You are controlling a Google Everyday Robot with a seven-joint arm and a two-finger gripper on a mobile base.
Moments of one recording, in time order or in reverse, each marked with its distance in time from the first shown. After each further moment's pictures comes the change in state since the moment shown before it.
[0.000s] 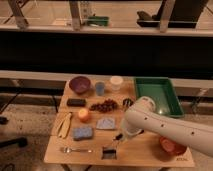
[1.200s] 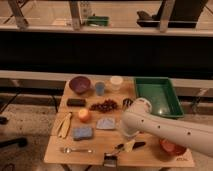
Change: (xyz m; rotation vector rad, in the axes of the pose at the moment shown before) arm -0.006 0.003 0.002 -0.003 0.032 -0.032
